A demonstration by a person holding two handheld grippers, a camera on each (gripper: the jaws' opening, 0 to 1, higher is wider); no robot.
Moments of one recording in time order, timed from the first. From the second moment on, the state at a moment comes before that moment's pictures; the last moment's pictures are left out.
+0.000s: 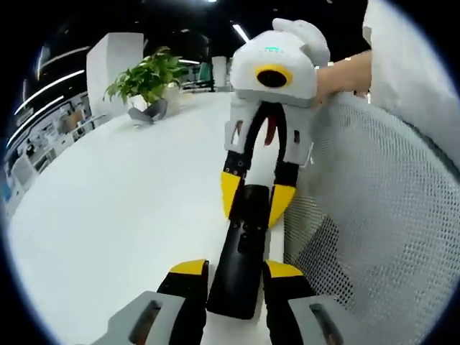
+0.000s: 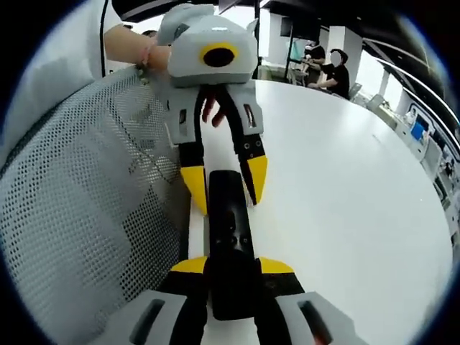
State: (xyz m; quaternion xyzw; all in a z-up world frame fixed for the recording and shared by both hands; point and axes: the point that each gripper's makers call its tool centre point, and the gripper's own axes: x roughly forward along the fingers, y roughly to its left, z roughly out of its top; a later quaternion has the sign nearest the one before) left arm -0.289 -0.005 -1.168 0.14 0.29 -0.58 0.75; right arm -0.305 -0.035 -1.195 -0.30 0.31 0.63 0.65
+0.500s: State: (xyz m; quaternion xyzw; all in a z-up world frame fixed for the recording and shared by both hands) left arm -0.252 0.034 -1.061 0.08 0.15 -0.45 0.88; right arm -0.304 -0.034 -1.195 -0.30 0.31 0.63 0.65
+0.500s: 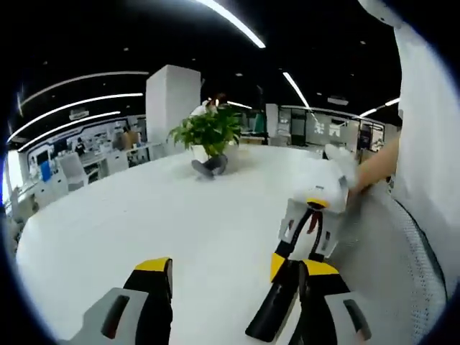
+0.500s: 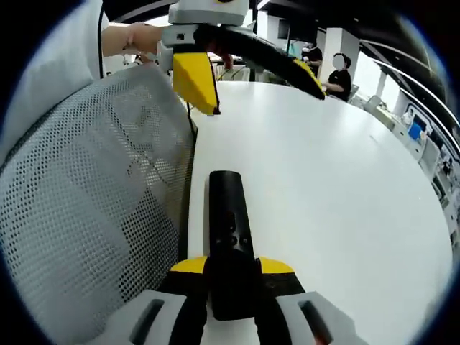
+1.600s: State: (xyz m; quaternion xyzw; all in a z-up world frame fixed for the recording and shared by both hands) left arm -0.239 0.164 -0.997 -0.07 -0.07 -0.14 0.99; right arm -0.305 -0.047 -1.191 -0.33 0.33 0.62 0.64
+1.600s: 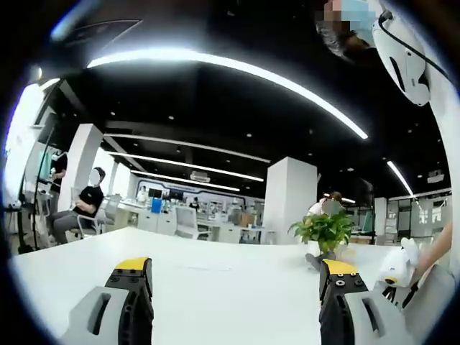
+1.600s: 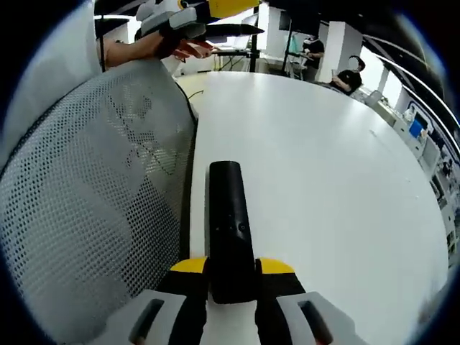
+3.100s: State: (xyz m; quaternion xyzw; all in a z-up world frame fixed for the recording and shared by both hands) left arm -0.241 0.166 -1.014 -0.06 -0.03 -0.15 0.99; right arm -0.176 -0.039 -1.193 -0.35 0.32 0.61 0.63
